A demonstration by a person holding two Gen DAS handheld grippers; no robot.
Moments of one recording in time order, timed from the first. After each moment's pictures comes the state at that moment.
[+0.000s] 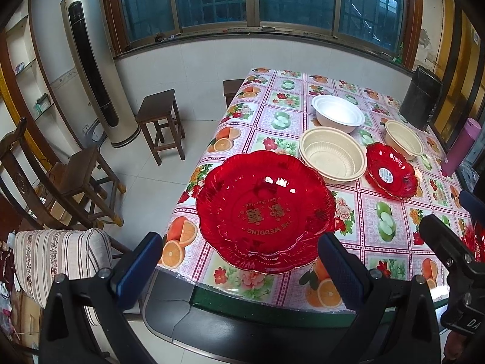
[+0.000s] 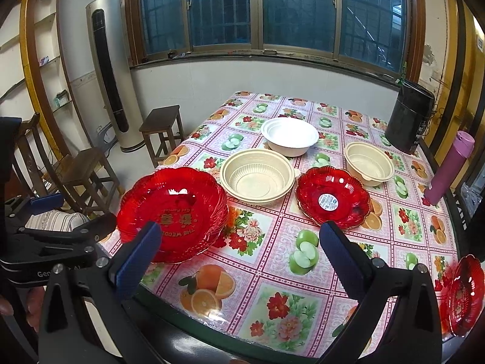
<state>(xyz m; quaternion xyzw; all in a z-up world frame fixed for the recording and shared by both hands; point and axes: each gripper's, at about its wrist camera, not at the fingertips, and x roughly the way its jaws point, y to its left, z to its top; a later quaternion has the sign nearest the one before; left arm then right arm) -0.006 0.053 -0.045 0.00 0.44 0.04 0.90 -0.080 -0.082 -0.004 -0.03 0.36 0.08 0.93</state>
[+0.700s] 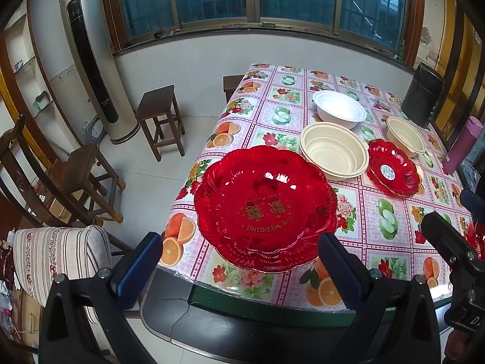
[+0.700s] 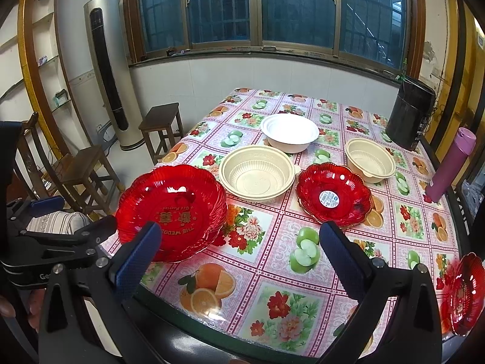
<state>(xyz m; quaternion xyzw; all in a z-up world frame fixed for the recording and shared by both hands) -0.001 0.052 -0.049 0.00 0.45 0.04 0.89 -0.078 -0.082 -0.009 -0.03 0.37 0.08 0.93</state>
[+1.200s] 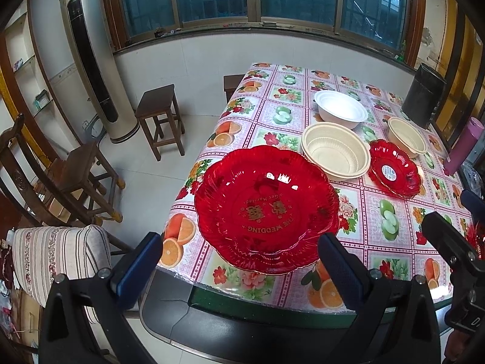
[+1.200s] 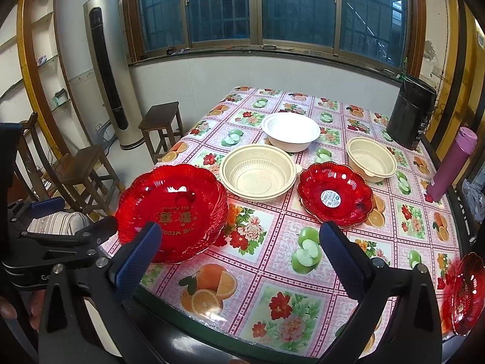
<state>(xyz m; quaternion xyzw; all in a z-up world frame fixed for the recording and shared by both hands) 0.002 0.055 -0.054 0.00 0.45 0.04 0.89 -0.078 -0.082 -0.010 -0.03 0.37 0.08 0.93</state>
